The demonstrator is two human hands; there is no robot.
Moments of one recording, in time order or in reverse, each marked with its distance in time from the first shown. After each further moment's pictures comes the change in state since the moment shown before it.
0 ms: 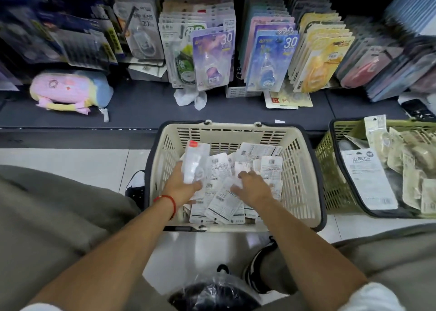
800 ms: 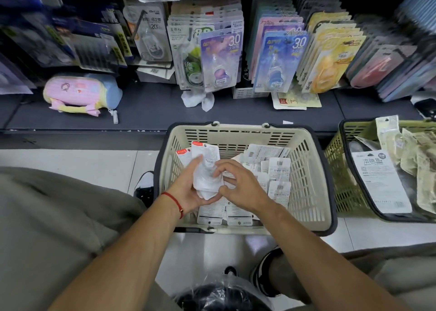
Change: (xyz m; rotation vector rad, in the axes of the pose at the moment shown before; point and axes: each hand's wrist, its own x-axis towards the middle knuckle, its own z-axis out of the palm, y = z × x) left_hand -0.003 0.025 -0.001 -0.843 -0.293 -0.437; right_hand -0.046 -0.053 -0.020 0.780 0.042 -0.555
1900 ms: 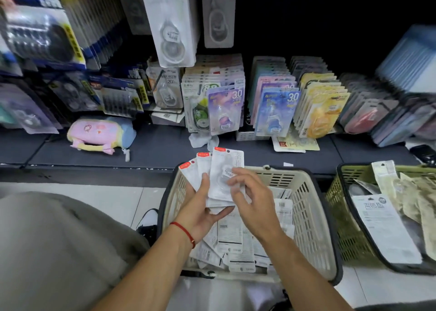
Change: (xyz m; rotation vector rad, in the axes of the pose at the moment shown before) left_hand -0.042 0.016 0.052 -0.002 -0.152 0.440; right_hand 0.005 -0.062 -0.026 -0.052 0.388 -0.253
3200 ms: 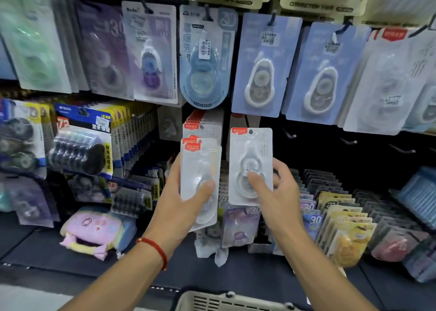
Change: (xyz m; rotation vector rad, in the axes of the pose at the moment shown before) left_hand 0.039 0.246 0.062 0.641 0.043 0.944; right_hand 0.243 -0.140 -0.011 0.226 0.230 -0.078
